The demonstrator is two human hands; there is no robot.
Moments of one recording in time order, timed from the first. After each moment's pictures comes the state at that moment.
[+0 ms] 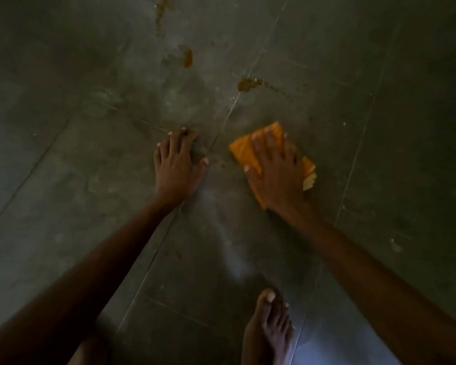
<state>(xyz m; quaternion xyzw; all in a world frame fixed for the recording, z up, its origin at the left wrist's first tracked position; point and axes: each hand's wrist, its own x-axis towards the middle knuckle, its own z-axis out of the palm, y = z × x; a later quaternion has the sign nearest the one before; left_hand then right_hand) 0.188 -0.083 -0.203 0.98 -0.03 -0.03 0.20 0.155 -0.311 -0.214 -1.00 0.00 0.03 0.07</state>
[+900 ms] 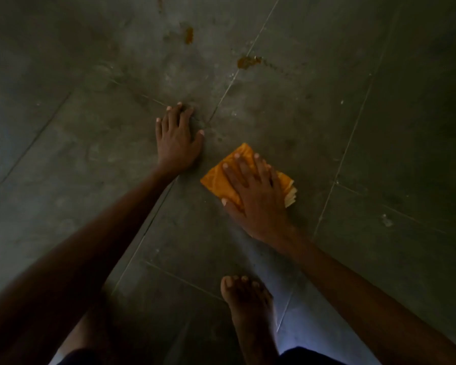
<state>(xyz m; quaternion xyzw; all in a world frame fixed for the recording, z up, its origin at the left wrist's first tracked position) 0.186 -0.087 -0.213 0.98 -0.01 -0.01 0.22 0.048 -0.285 -0.213 -0.99 -0.13 0.03 0.09</state>
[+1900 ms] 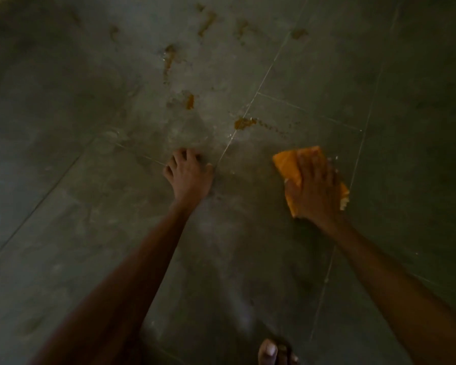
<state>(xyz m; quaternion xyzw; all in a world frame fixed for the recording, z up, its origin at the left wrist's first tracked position) 0.242 -0.131 -0.192 0.96 0.13 -0.01 0.26 0.185 -0.408 -0.221 -0.99 0.09 0.04 0.08</state>
